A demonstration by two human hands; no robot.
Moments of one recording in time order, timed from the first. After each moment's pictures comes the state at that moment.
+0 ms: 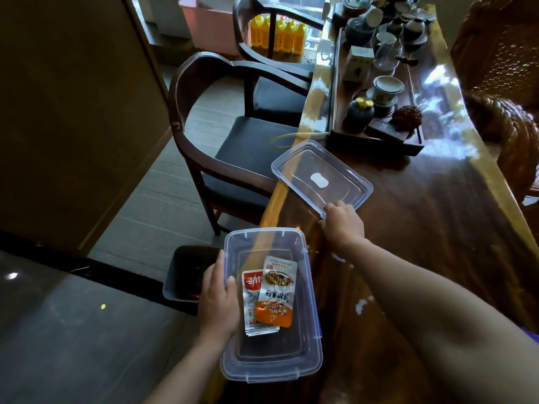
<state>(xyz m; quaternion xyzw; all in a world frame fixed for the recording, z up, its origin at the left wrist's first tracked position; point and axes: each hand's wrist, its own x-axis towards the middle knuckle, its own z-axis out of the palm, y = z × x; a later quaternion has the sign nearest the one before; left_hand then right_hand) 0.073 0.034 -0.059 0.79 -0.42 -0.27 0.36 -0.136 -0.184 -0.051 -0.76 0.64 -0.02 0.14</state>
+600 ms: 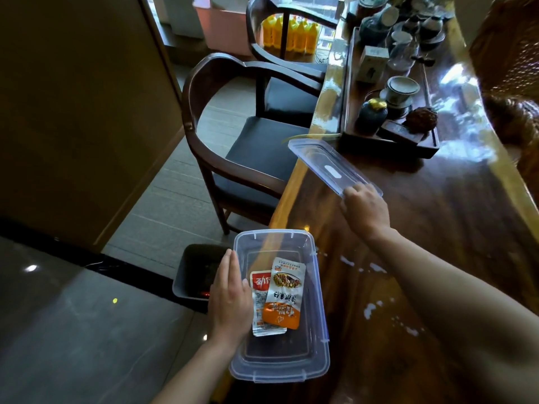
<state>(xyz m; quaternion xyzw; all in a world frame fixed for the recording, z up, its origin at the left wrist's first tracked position) 0.068 0.034 -0.065 0.79 -0.52 -0.15 0.26 -0.151 -0.208 -0.021 -0.81 0.58 -0.10 0.01</state>
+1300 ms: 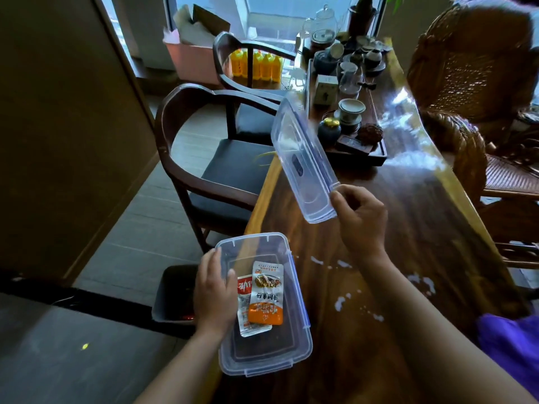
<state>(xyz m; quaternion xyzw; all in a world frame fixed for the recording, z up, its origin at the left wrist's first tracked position) 0.054 0.020 -0.022 0.77 -0.48 -0.19 0.38 -0.171 -0.112 0.076 -0.61 0.55 -0.52 0.23</state>
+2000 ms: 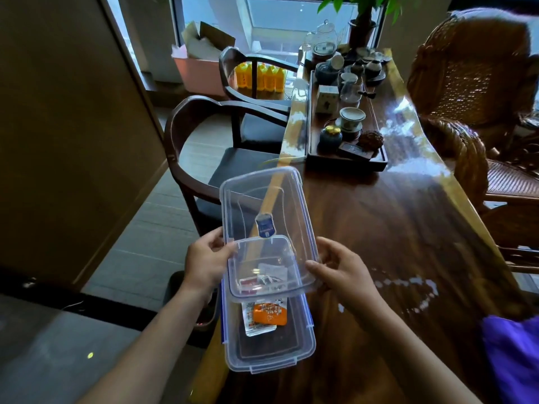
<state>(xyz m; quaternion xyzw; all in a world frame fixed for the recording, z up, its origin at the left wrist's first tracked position) 0.084 -0.016 0.041 0.69 -0.34 -0.41 0.49 -0.169 -0.026 0.065 -0.55 0.52 -0.35 0.55</state>
